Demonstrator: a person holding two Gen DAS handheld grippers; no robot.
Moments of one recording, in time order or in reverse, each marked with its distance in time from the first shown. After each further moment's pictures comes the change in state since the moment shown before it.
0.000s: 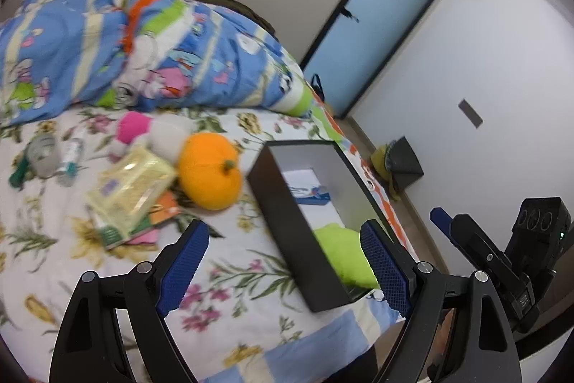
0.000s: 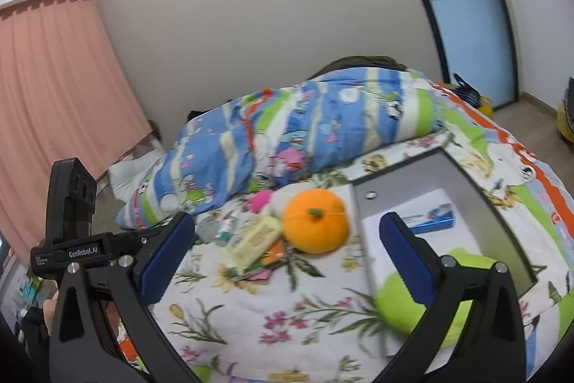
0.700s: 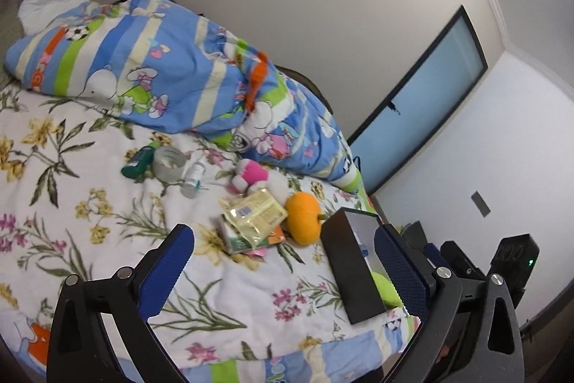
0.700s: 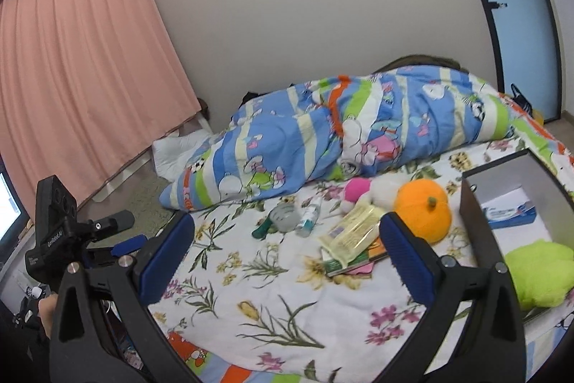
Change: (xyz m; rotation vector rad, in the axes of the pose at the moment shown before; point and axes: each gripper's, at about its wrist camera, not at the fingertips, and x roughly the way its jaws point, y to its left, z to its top) left arm -0.192 0.157 -0.045 -0.228 -0.275 0.061; right arm 0.033 0.160 -0.033 -0.084 0.044 0.137
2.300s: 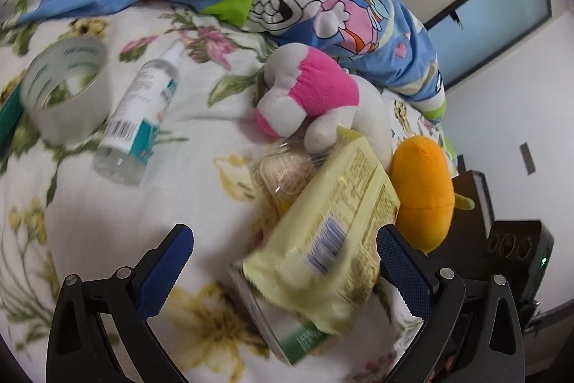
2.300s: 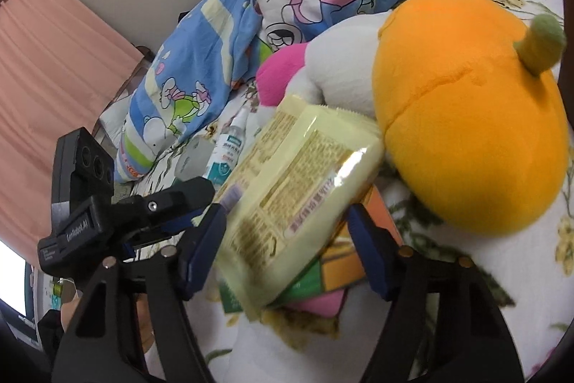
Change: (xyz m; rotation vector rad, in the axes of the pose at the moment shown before) left arm 0.376 0.088 -0.010 0.018 0.445 0.097; right arm 0.305 -0.179 -0.085 0.293 0.383 0.025
